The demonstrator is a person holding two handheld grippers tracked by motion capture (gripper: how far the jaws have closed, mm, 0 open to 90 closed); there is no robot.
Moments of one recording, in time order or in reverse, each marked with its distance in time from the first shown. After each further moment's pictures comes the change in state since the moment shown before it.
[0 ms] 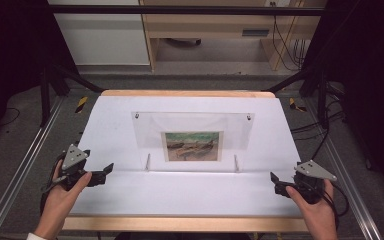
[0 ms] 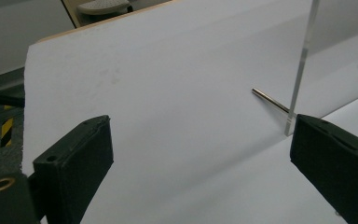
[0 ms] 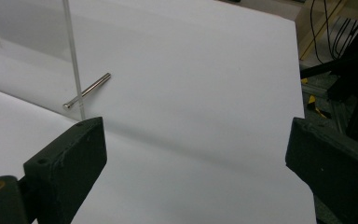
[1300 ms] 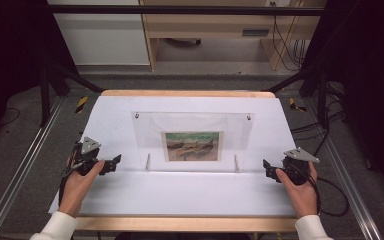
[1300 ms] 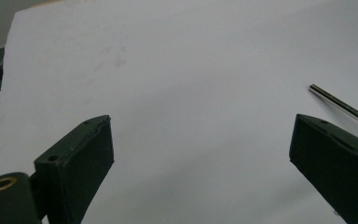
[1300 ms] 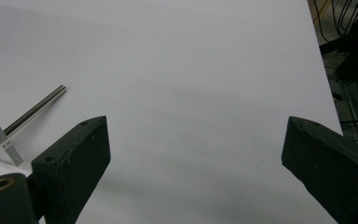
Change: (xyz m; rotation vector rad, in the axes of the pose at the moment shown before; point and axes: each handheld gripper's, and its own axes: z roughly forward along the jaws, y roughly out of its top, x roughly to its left) left arm 0.013 -0.004 0.066 0.055 0.036 -0.053; right arm -0.011 0.002 0.067 0.030 -0.013 0.089
